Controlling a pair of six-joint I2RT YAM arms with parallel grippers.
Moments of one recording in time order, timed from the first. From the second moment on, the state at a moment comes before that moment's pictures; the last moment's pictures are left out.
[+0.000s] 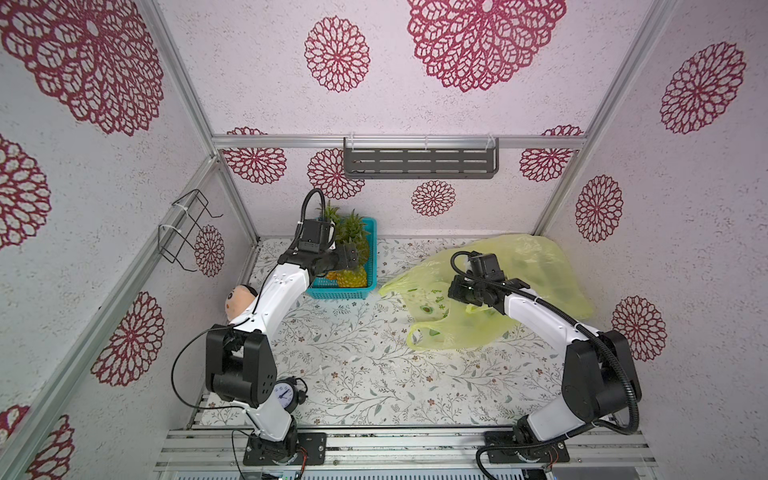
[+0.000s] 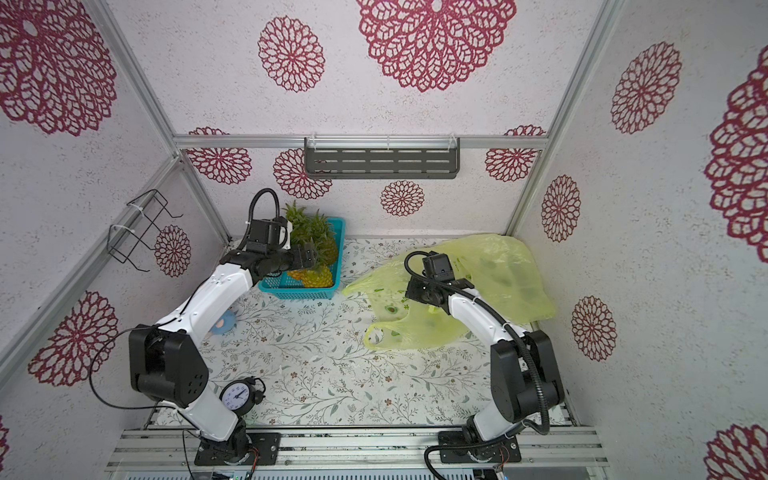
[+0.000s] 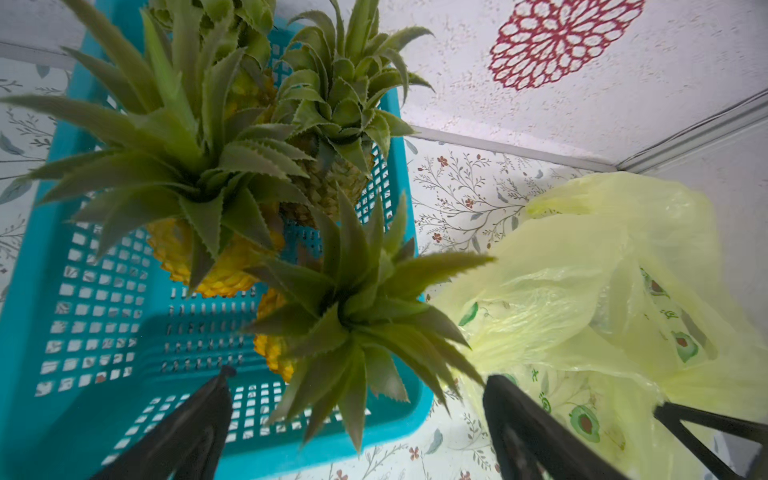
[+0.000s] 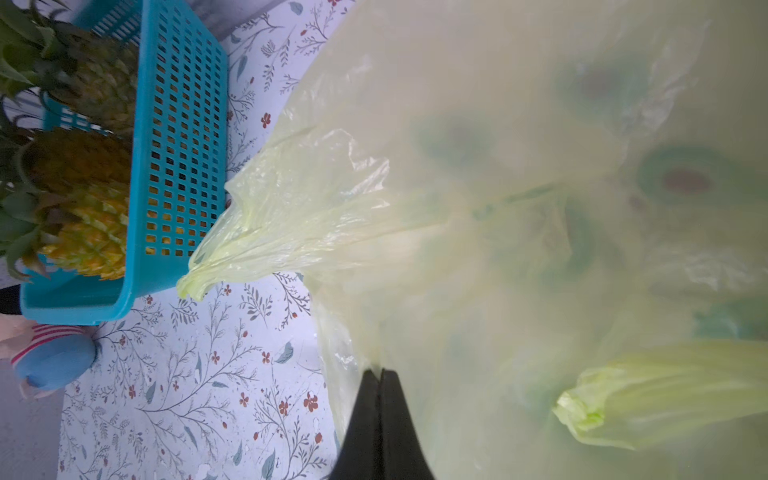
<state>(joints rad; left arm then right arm) -0.23 1.74 1.53 -0.54 0.09 -0.34 0.35 1.56 1.12 -0.38 -0.16 0.57</state>
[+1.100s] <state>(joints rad) -0.25 1.92 1.75 -0.59 0.15 -0.15 0.34 1.61 1.11 -0.28 -0.23 0.60</state>
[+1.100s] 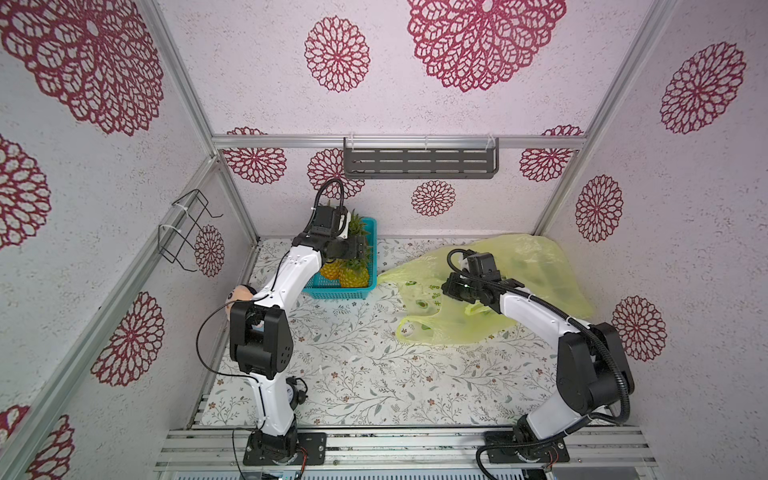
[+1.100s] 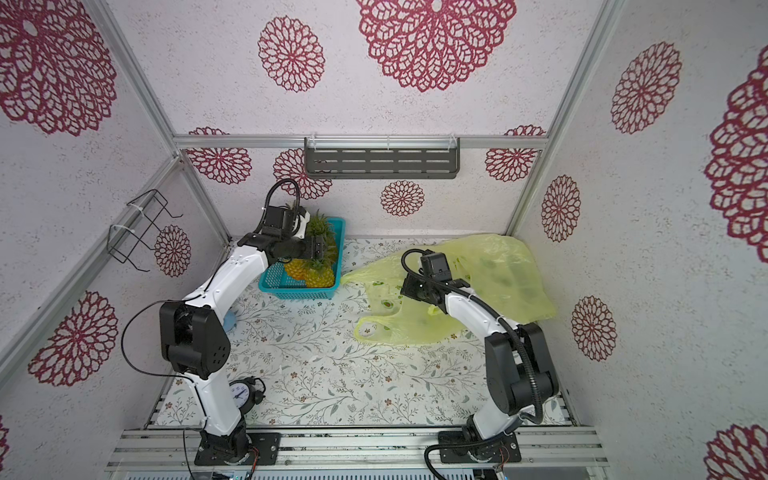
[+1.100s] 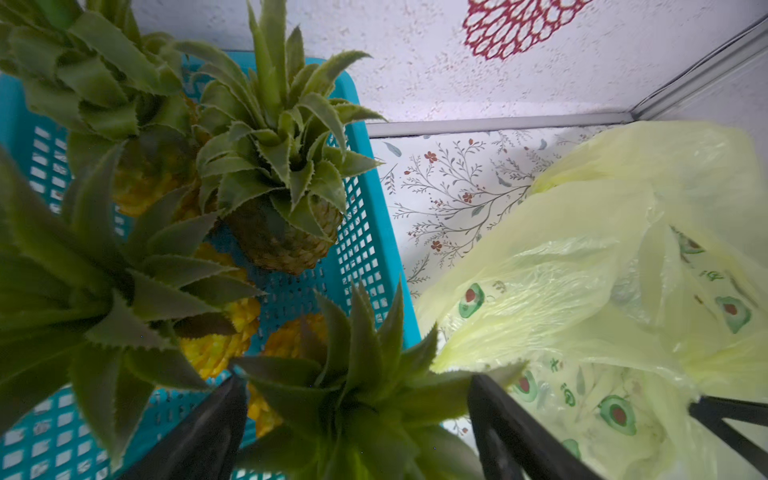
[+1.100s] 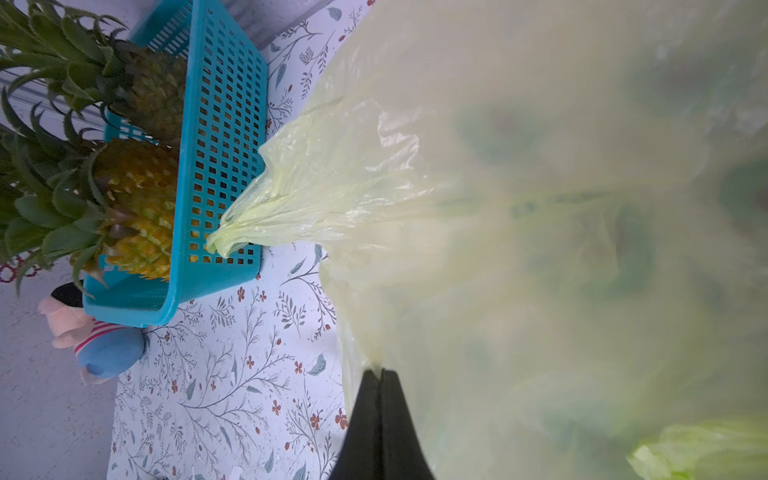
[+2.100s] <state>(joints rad) -0.25 1.55 1.65 -0.46 0.12 -0.25 0.34 1.60 1.10 -0.25 -0.22 0.63</state>
